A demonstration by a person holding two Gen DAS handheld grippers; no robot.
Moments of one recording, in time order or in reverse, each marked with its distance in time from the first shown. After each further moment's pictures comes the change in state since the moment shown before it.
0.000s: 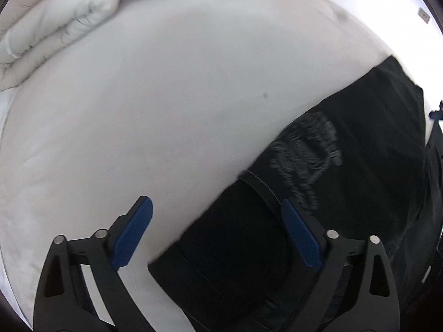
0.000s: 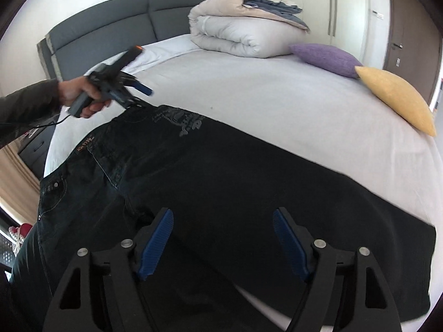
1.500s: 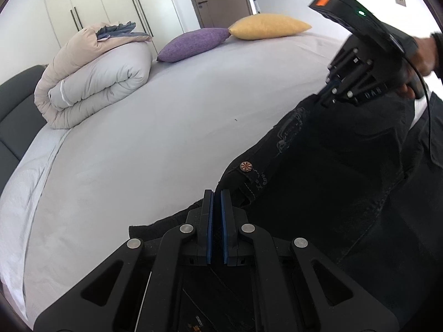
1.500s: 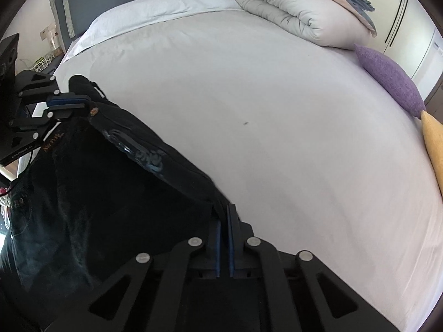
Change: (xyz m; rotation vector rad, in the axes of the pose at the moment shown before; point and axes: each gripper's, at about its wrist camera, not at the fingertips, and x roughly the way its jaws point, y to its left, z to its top) left arm -0.078 -0.088 -0.099 0.044 -0.407 0.268; right arm 0.146 0.033 0.131 -0.239 0.243 0.034
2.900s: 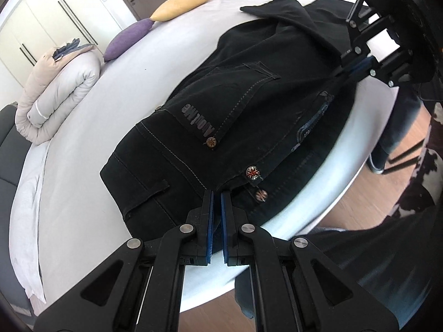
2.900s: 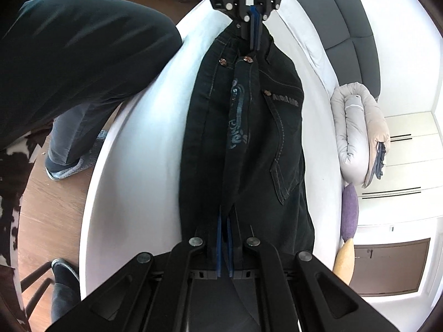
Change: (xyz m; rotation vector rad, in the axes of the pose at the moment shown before) left arm -0.216 -0.167 -0.242 0.322 0.127 -0.108; right arm -0.089 0.362 -0.234 -0.884 0.018 -0.432
